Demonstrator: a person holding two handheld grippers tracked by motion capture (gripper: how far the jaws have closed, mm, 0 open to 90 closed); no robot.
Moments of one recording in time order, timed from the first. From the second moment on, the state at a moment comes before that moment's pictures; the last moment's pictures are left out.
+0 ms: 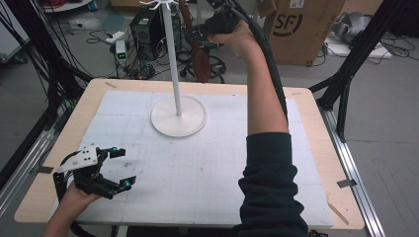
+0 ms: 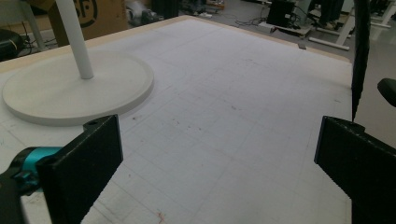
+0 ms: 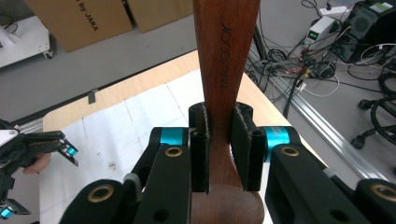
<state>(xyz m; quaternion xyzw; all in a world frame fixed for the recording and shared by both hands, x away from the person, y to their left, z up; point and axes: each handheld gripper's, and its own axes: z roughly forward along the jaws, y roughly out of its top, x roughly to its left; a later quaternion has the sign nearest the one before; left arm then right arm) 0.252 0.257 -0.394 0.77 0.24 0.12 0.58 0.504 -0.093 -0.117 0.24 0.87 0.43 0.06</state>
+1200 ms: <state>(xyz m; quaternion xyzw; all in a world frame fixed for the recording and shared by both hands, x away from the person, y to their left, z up) 0.251 0.256 -0.394 0.77 0.24 0.12 0.58 0.488 -0.077 -0.126 0.22 0.87 0.43 0.08</state>
